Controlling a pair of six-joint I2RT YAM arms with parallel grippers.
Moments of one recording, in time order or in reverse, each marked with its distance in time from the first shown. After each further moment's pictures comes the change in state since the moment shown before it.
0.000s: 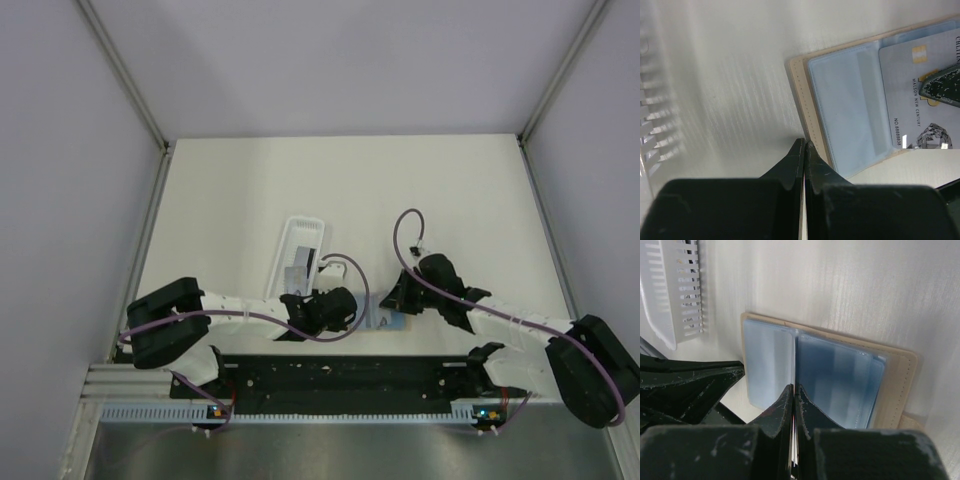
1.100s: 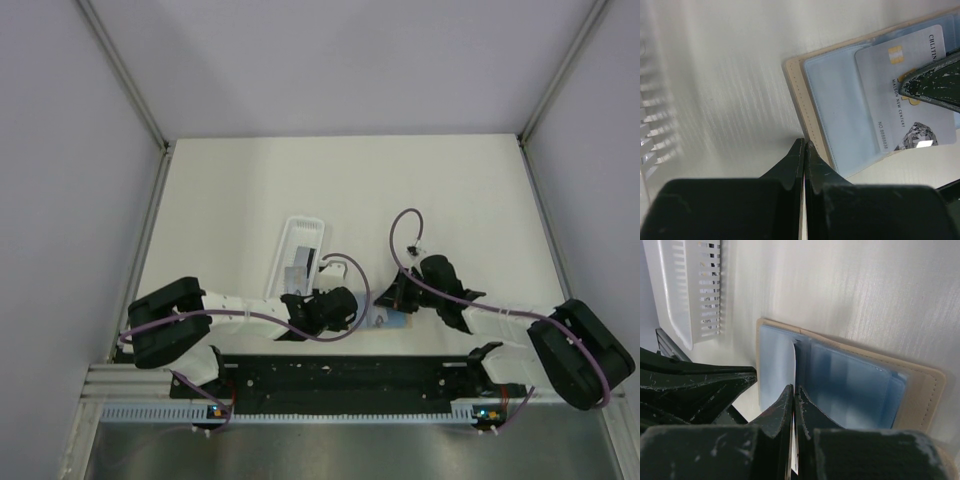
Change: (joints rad) left arm 0.000 0.007 0.002 0.011 0.000 -0.001; right arm -0.024 0.107 -0.060 0.251 -0.096 0.016
